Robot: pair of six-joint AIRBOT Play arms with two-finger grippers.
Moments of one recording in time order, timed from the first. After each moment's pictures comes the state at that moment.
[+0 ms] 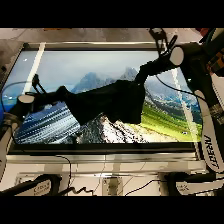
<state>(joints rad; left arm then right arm) 0.10 -1.30 1.01 0.56 -0.60 -1.22 0.22 -1.53 1.86 -1.61 1.19 1.54</state>
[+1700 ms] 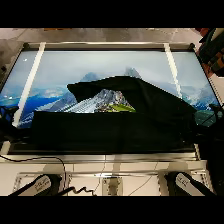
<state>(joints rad) 0.54 -1.20 0.89 1.69 -1.37 -1.26 -0.56 -1.10 0.93 -1.64 1.59 1.35</state>
